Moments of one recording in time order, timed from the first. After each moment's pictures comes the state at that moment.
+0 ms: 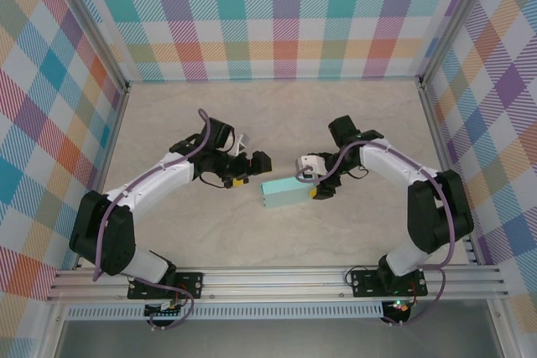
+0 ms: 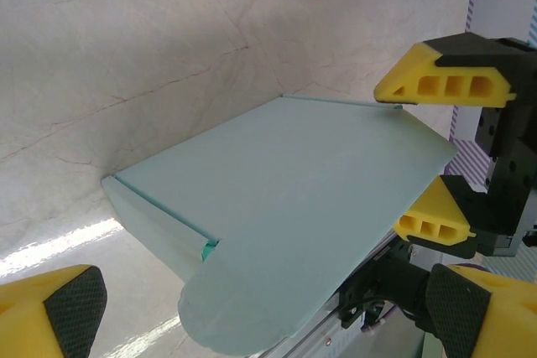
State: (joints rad) left arm -0.49 1.47 1.05 -0.56 0.58 -0.68; right arm 0.40 1.60 1.08 -0.80 -0.60 -1.32
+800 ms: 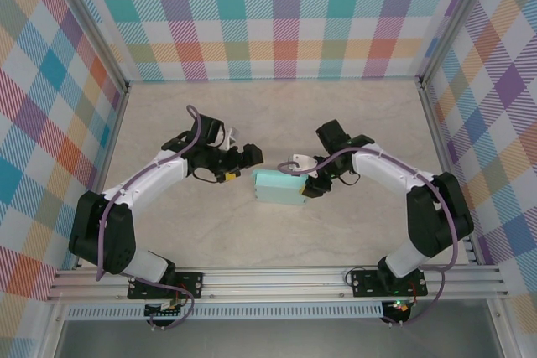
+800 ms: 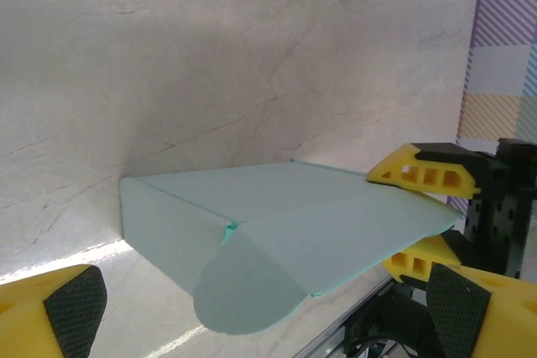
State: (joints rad) left arm -0.40 1.47 1.04 -0.53 0.57 -0.67; right arm 0.49 1.57 1.06 -0.73 -0.48 -0.94
